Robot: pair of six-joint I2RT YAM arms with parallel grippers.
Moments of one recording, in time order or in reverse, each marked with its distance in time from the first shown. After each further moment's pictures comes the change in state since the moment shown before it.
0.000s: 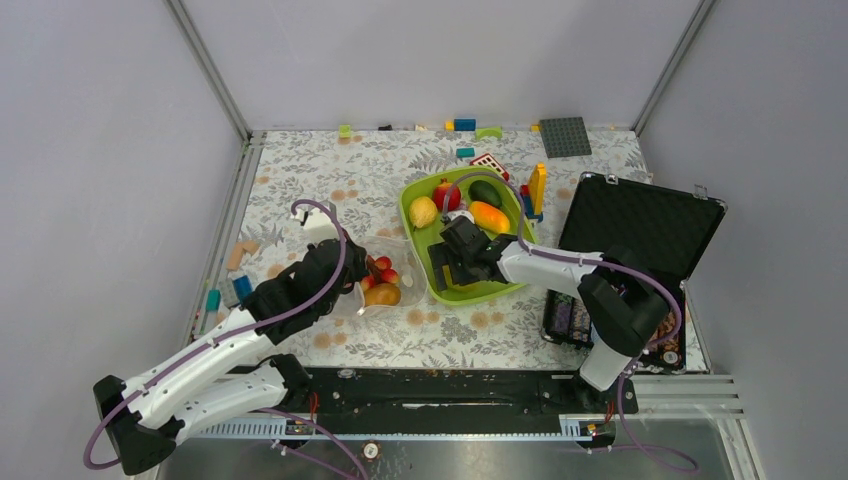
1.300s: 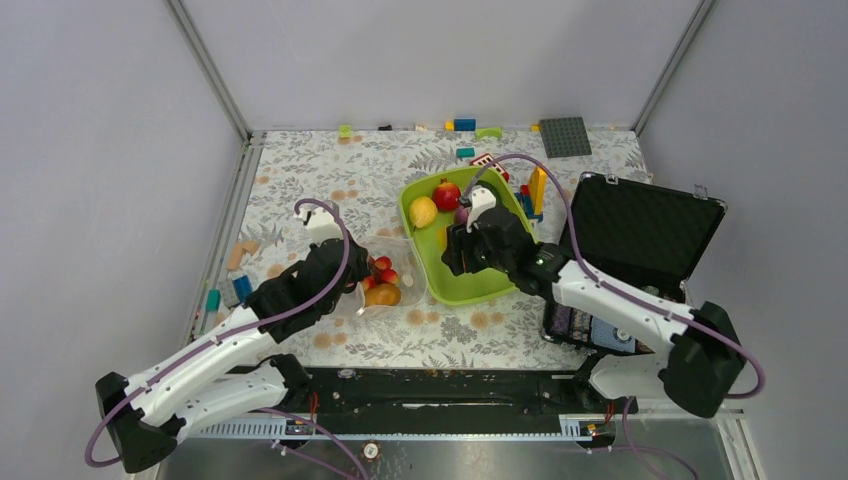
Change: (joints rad) left arm 0.000 0.018 0.000 0.005 0.005 0.000; right arm -0.001 -0.368 -0.066 0.081 -0.045 -0.112
